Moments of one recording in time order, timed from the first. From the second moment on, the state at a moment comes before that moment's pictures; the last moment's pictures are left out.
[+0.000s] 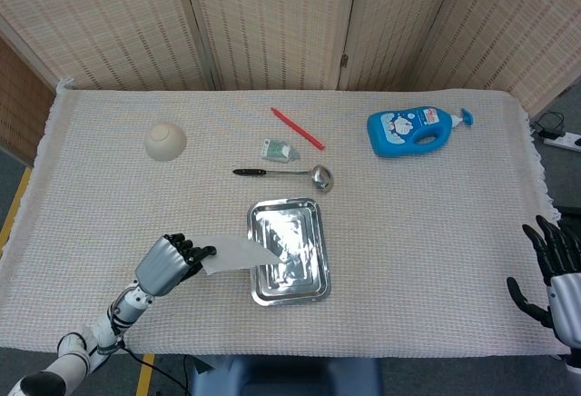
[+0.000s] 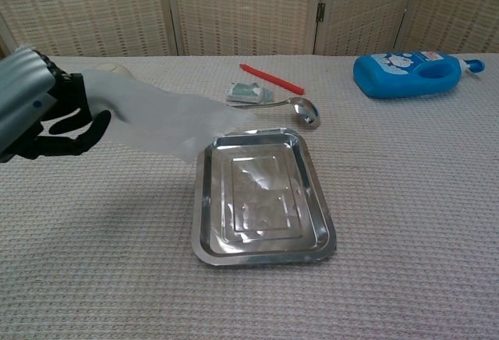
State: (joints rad) left arm -0.59 -1.96 0.08 -0.41 1.77 1.88 -0.34; right arm -0.02 -1.07 0.04 -1.61 -1.65 1.70 0.13
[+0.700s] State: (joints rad) left arm -0.77 -2.11 0.08 -0.39 1.81 1.65 -0.22; right arm -0.07 -1.02 0.03 -1.59 -1.65 1.75 0.24
